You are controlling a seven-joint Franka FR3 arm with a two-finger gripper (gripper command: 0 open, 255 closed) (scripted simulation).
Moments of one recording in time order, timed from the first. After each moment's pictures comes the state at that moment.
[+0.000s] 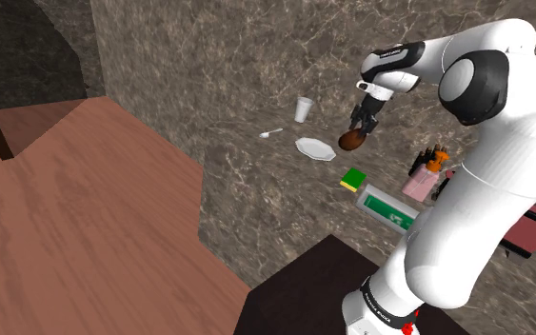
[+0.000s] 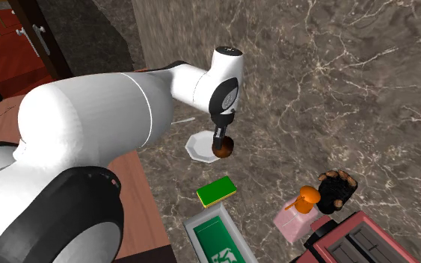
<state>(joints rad) 0.25 0.09 -1.02 -1.91 0.15 2.00 -1.89</state>
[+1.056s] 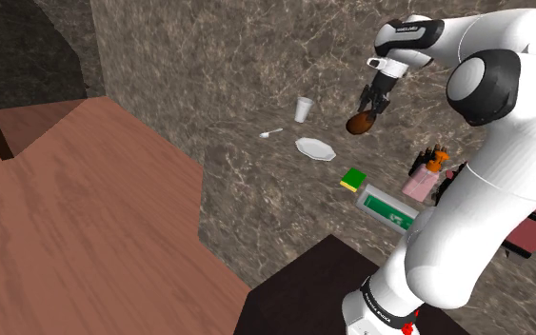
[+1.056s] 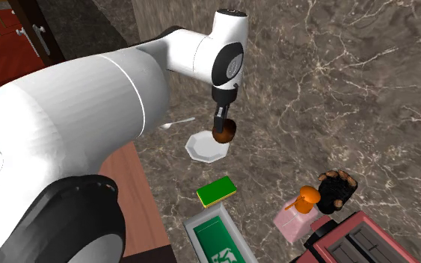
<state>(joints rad) 0.25 0.05 -1.02 -1.73 0.11 1.80 -1.86</state>
